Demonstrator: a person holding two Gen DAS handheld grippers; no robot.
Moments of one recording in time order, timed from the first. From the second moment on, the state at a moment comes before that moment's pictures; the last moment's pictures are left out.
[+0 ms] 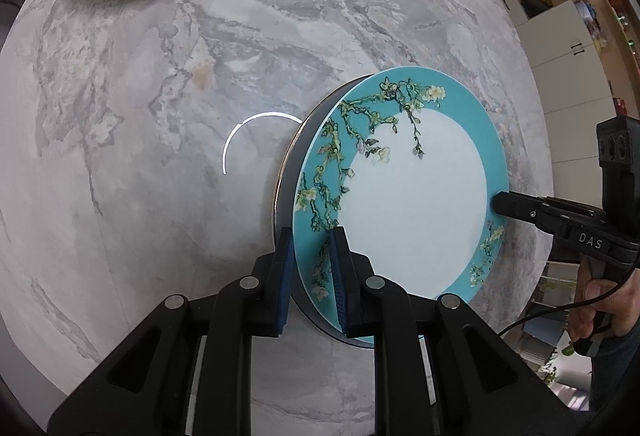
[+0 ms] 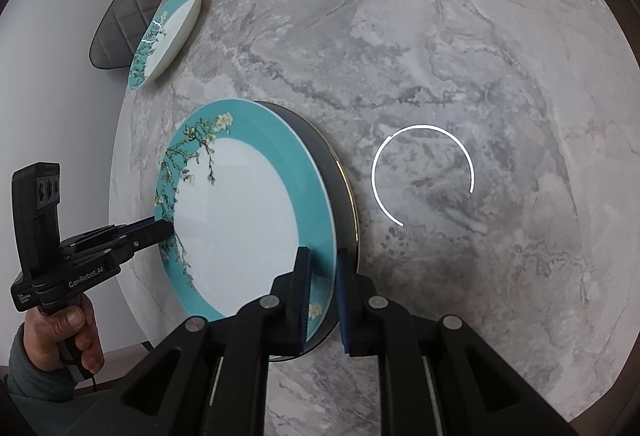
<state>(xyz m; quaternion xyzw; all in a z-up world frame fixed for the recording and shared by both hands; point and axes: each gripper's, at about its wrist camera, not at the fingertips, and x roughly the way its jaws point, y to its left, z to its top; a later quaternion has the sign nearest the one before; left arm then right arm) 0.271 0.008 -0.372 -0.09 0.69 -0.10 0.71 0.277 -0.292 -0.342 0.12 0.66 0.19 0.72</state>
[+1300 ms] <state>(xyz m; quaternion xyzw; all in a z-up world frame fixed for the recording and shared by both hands) 0.257 0.014 -0.359 -0.14 0.65 -0.06 0.75 0.256 -0.259 -0.299 -0.09 0.54 0.13 0.83</state>
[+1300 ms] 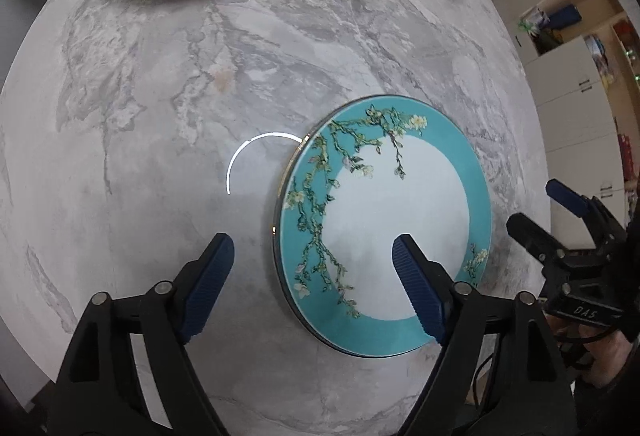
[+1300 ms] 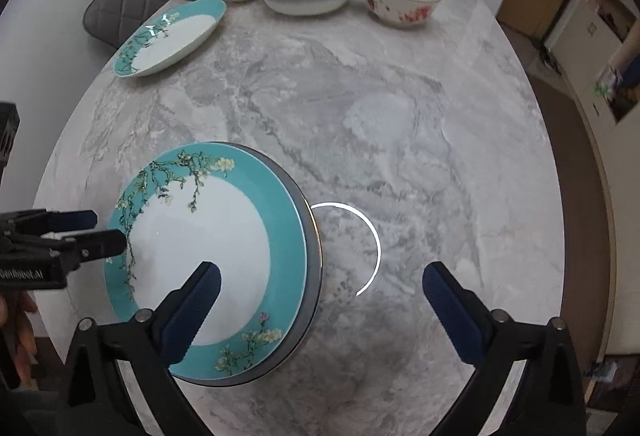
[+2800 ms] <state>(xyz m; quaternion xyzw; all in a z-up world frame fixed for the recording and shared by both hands) 0.517 0.240 -0.392 -0.15 0.63 0.05 0.76 0.552 -0.062 -0.341 0.07 0.62 0.27 0.74</state>
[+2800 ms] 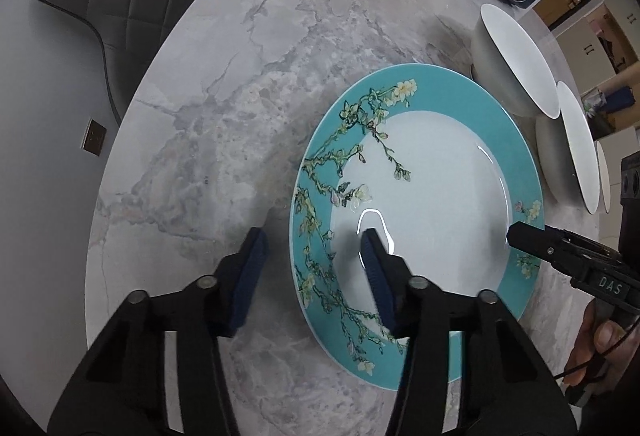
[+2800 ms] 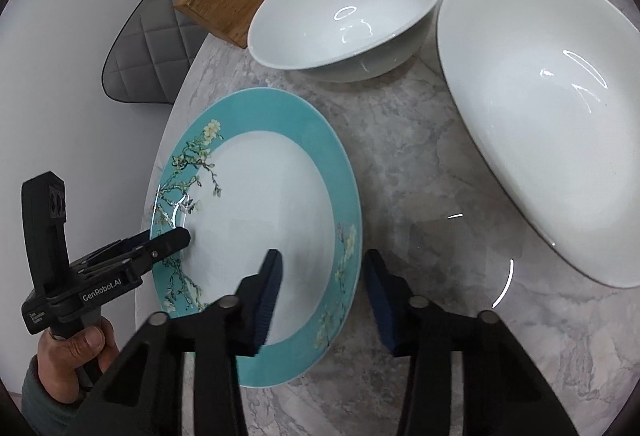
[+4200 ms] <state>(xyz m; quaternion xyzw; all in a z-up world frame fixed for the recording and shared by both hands) 0.424 0.170 -0.260 -0.15 0.56 0.01 0.81 0.460 -0.118 -0.234 0.03 0.54 0.28 0.80</state>
